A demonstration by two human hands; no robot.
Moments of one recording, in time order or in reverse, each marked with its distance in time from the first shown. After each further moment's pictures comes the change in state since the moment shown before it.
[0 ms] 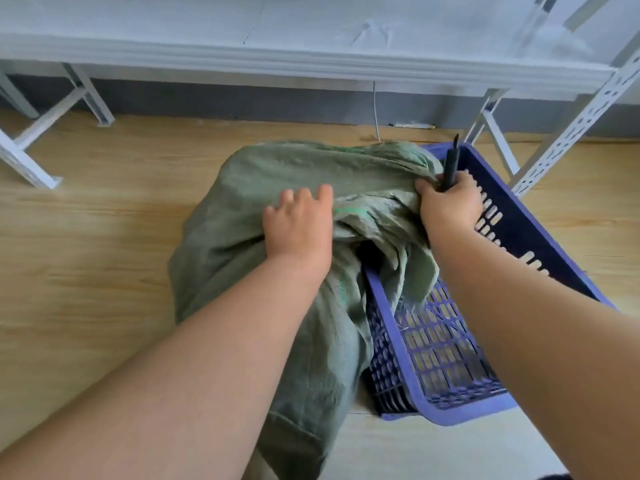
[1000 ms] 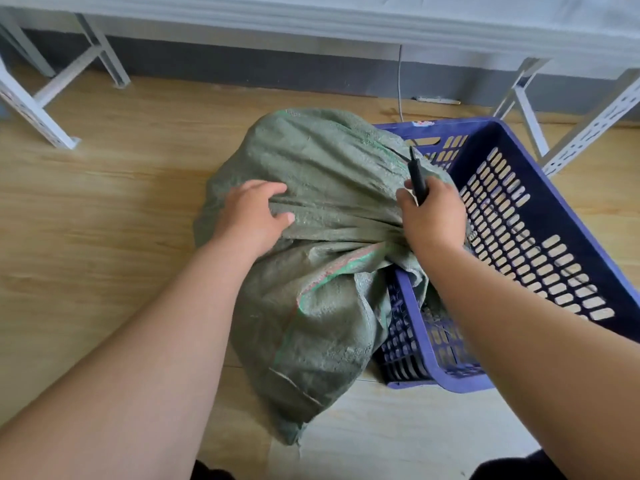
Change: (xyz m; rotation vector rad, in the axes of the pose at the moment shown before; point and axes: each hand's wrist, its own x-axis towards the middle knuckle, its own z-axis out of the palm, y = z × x) left_hand -0.017 -0.096 0.025 -0.481 -0.091 -0.191; right_hand -0.063 0.015 0.018 -0.389 -0.156 -0.274
